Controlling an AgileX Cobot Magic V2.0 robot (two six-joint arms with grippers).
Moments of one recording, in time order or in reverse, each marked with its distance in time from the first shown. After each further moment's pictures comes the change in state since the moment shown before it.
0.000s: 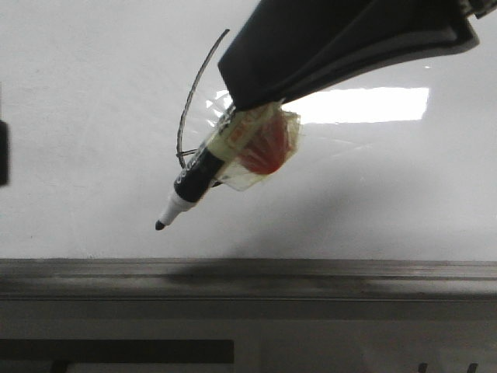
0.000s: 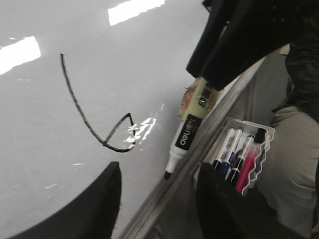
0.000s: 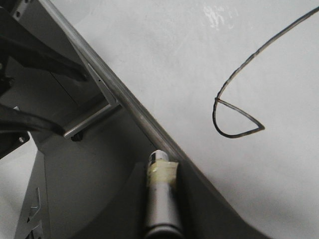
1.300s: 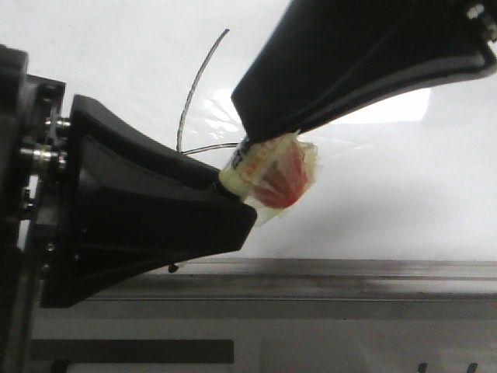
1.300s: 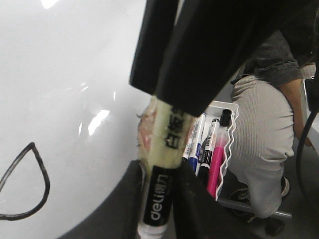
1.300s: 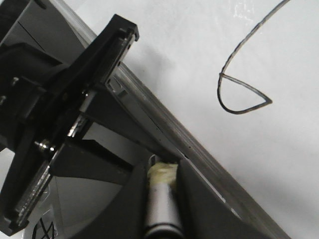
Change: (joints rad) left arm 0.000 0.550 -0.126 0.085 -0.361 0.044; right arm 0.000 0.000 0.000 0.046 0.057 0.000
